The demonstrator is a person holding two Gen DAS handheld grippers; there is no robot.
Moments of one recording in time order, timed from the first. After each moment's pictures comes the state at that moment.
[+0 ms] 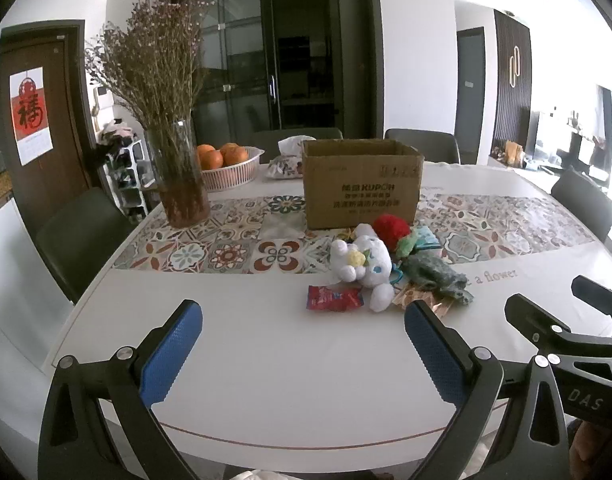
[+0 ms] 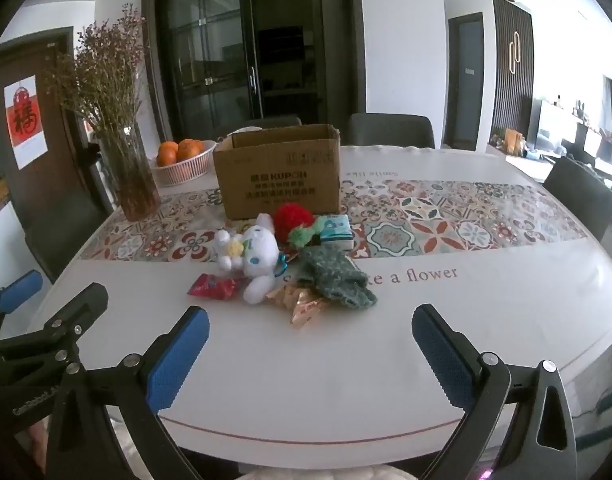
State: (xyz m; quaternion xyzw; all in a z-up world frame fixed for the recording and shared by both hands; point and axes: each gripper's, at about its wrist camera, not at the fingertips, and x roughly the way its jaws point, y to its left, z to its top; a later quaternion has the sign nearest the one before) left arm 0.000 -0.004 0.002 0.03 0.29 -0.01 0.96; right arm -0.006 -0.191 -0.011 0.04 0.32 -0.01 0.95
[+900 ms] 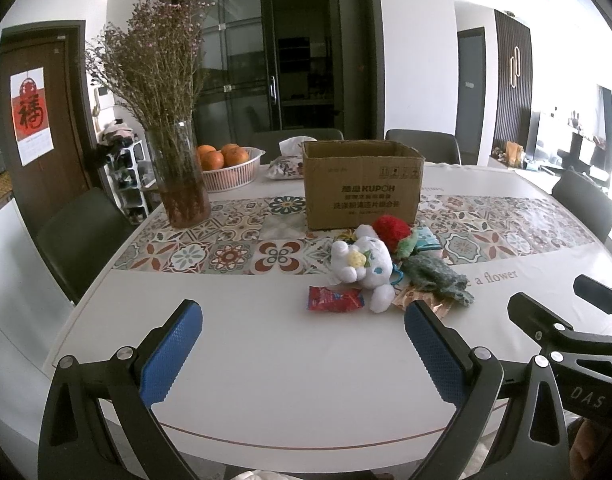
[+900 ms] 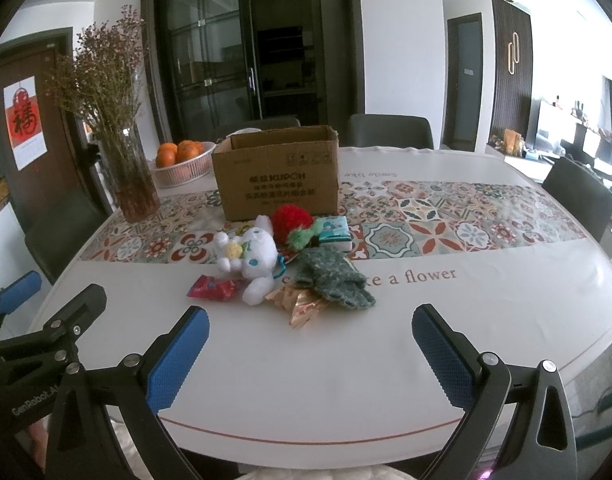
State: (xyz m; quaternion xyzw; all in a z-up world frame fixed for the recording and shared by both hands) left arm -0.002 -0.004 0.002 0.03 0.29 -0.01 0.96; right arm -0.006 -0.192 -0.010 0.04 0.32 -0.01 0.95
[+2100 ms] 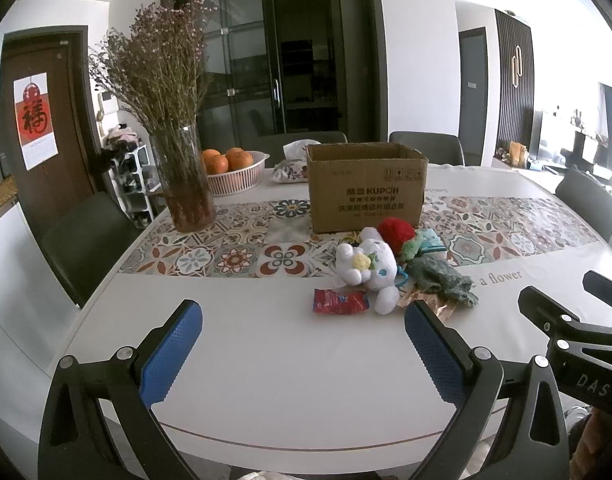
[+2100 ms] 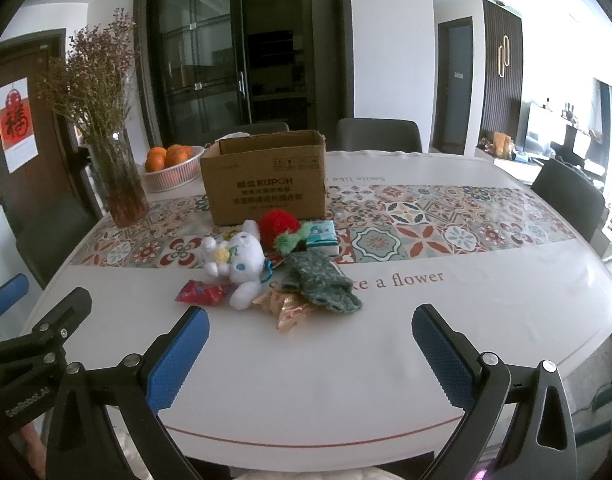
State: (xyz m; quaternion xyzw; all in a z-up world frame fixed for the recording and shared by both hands) left arm -0.004 -0.001 0.005 0.04 0.29 0.00 0.96; right arm -0.007 -0.199 -0.007 0.04 0.32 -0.03 0.95
